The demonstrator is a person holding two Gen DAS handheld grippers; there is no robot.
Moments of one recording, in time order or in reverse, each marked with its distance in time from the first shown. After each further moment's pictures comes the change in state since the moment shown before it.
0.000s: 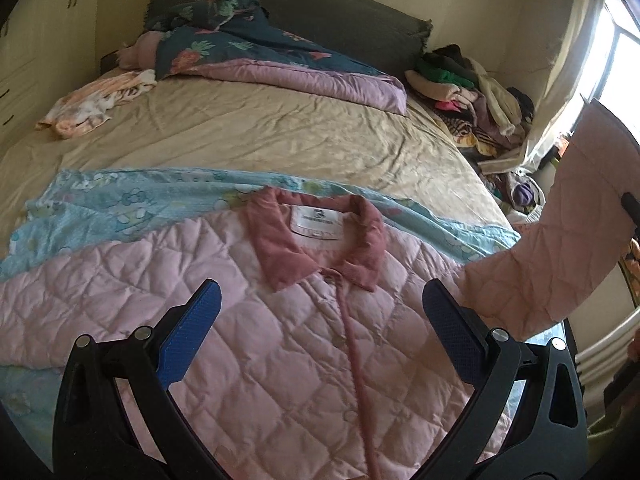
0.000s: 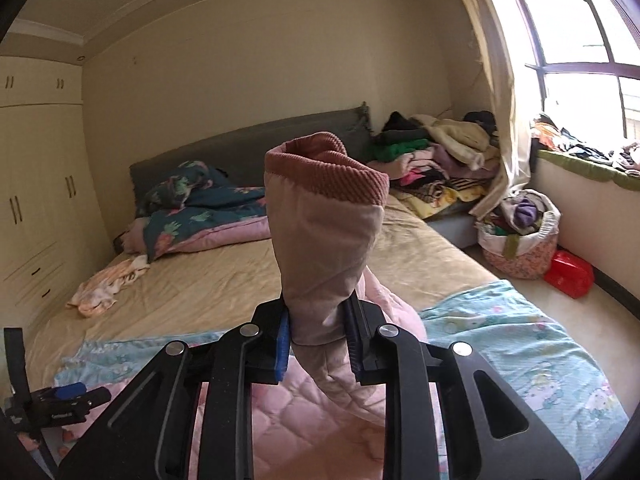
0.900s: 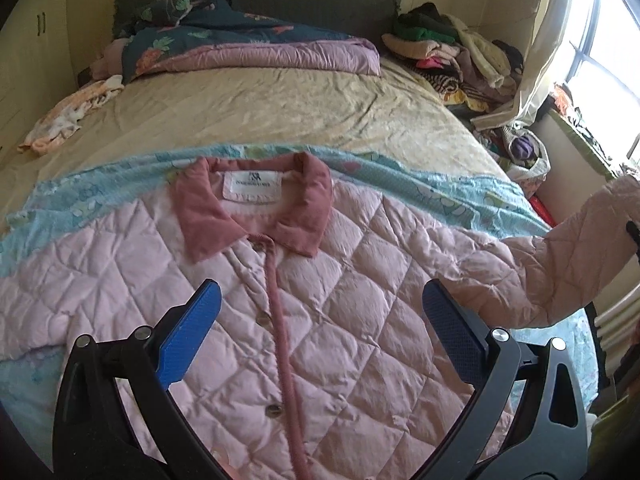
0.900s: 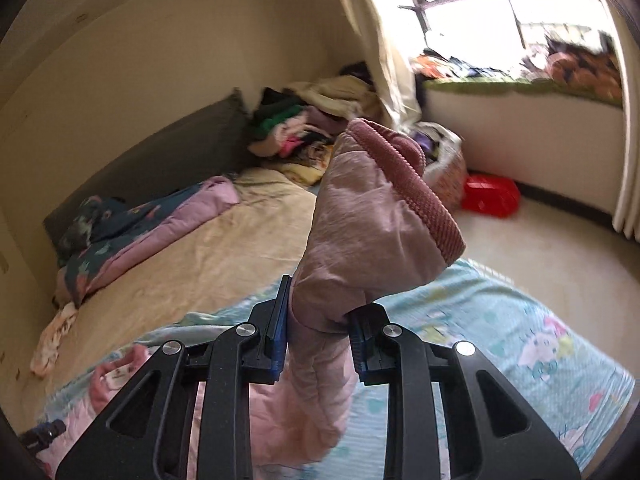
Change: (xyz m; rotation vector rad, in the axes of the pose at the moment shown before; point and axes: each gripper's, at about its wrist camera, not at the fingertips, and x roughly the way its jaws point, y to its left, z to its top) left arm 0.049 -0.109 -0.041 0.124 0.072 0.030; right arm -0.001 -0.224 -0.061 0.281 0.055 -0.283
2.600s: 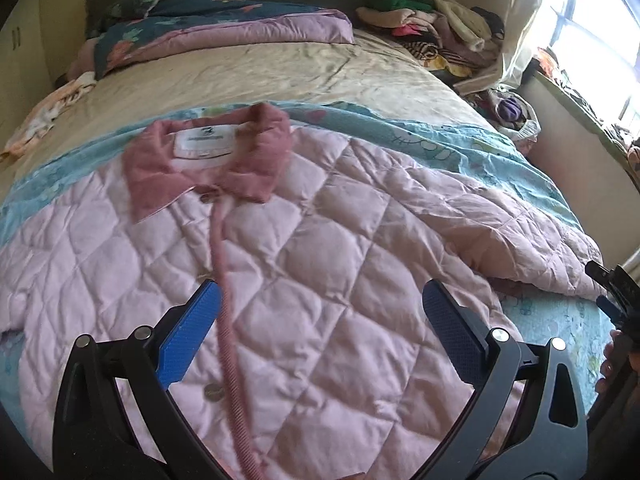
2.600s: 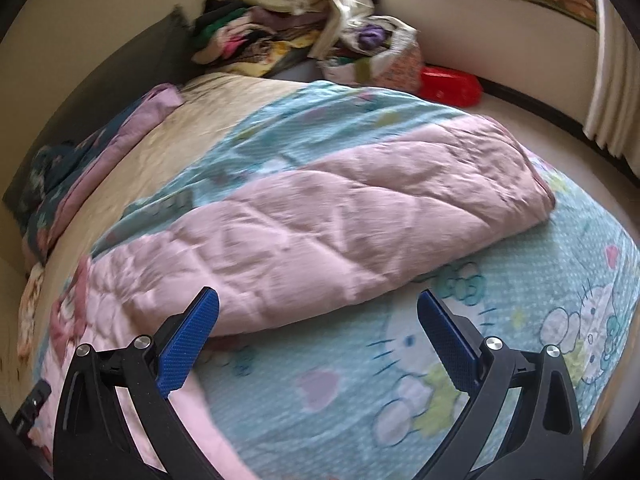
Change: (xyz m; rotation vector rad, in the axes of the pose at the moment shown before) left arm 0.054 -0.047 -0.057 0.091 0.064 -0.023; right arm 0.044 -0.039 -0.137 0.136 0.350 -0.177
